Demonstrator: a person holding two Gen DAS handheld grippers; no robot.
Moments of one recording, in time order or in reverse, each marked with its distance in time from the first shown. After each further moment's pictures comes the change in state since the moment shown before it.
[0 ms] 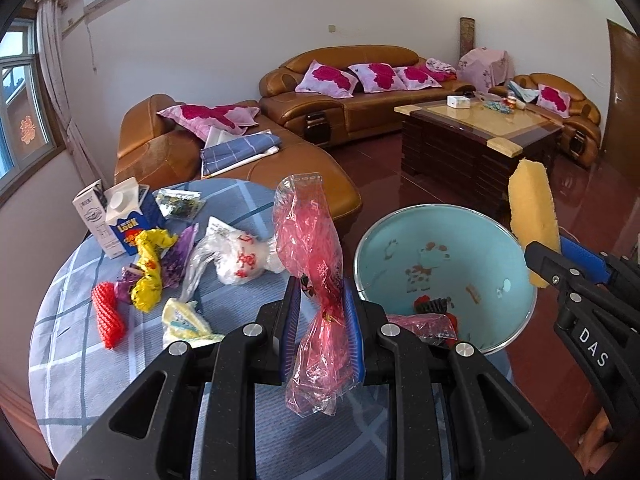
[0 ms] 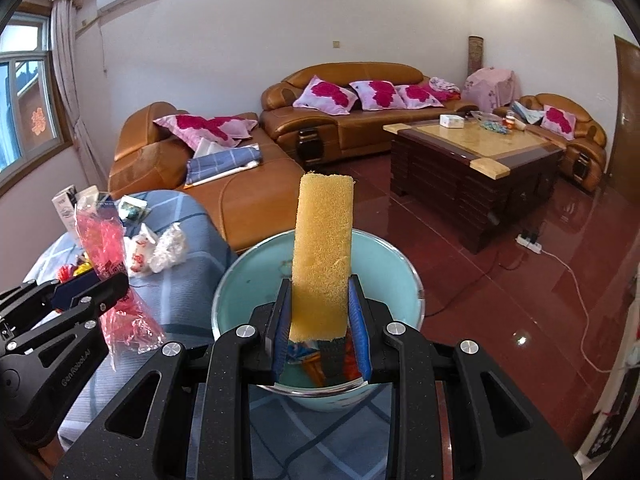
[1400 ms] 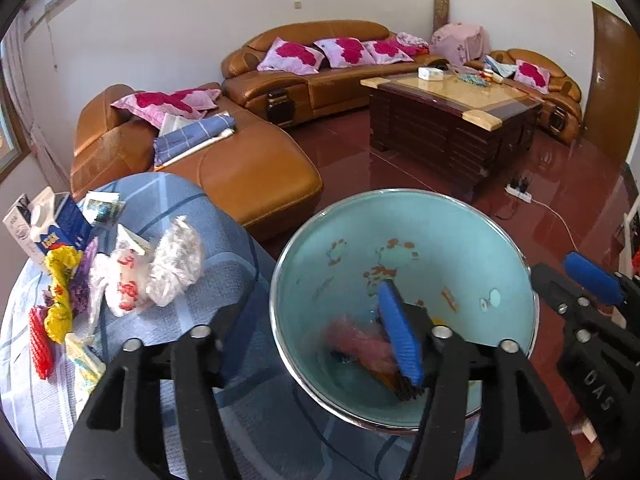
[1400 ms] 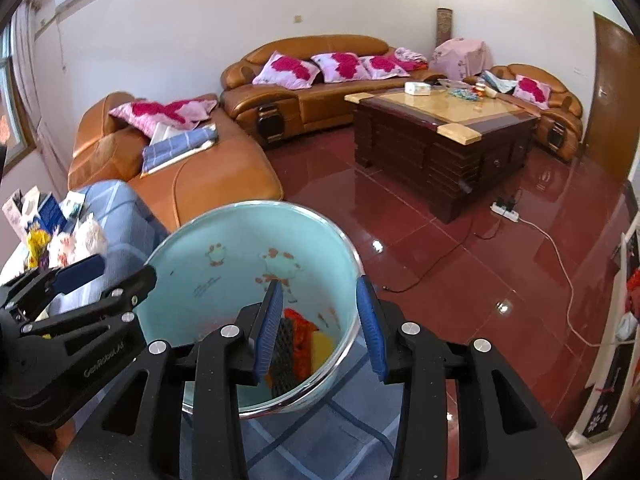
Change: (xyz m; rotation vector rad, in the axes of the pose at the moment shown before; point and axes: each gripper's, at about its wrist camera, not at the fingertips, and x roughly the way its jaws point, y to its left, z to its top) left arm 0.079 -0.056 0.017 0.048 0.073 -0.092; right arm 0.045 -0.052 -0.007 0.083 0.080 -0.102
